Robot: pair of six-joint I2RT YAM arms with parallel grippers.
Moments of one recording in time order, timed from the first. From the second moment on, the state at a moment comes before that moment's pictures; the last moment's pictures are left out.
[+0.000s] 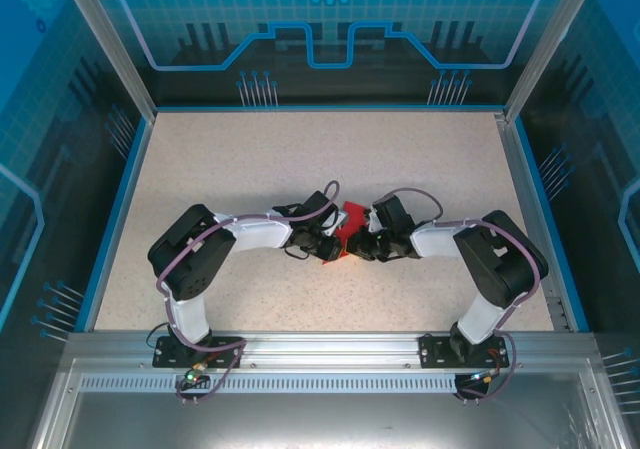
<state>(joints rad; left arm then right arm) -0.72 1.85 1.02 -0.29 0.23 -0.29 0.52 1.69 0.67 0.04 -0.48 0.81</state>
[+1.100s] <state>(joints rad) -0.72 1.85 1.00 -0.24 0.26 -0.27 0.40 1.65 0.73 -0.15 -0.37 0.70</state>
